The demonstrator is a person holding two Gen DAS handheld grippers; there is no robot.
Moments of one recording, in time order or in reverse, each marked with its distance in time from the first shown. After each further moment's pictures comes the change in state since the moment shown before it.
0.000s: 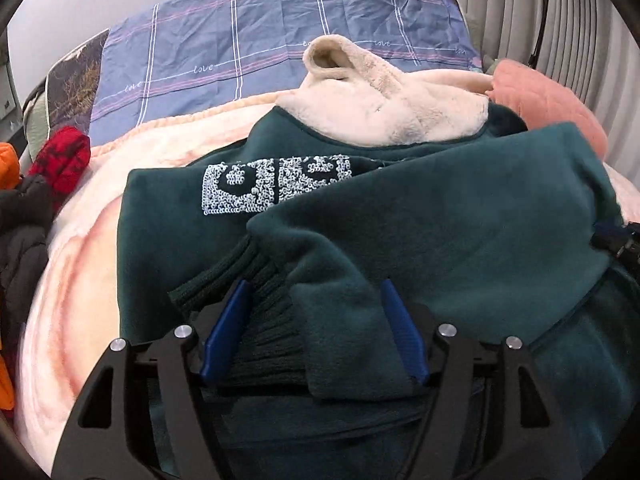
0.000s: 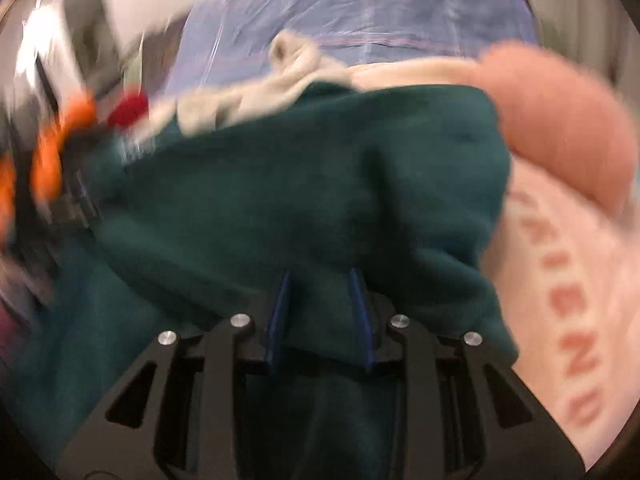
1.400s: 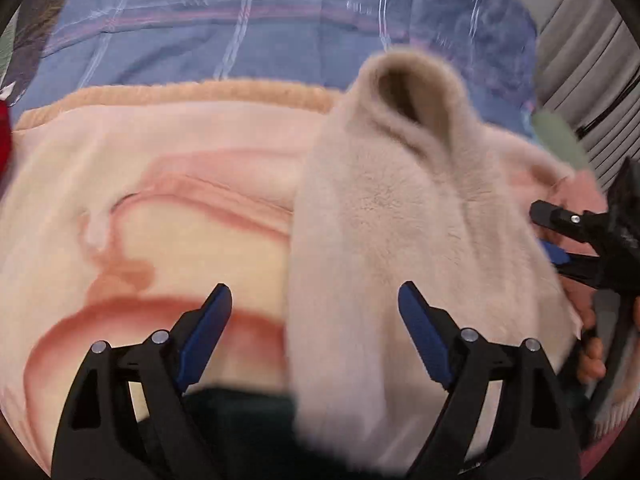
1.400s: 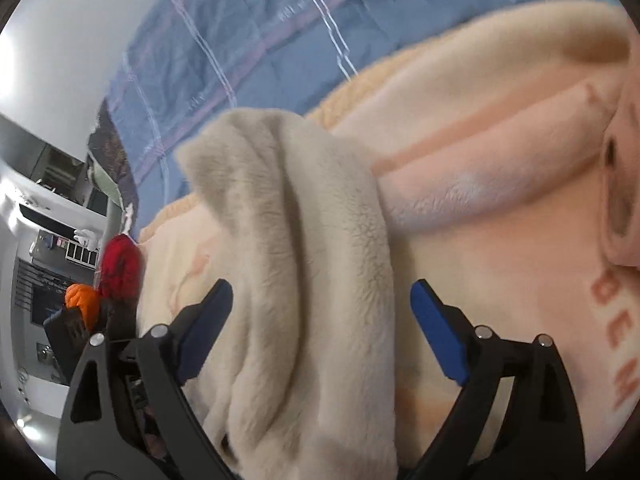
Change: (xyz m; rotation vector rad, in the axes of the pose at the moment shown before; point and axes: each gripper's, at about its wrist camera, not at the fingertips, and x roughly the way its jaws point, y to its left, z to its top) left arm 0.187 0.054 0.189 -0.274 0.288 -0.164; right arm 0.228 -0.052 0.258 0.440 0.214 0.165
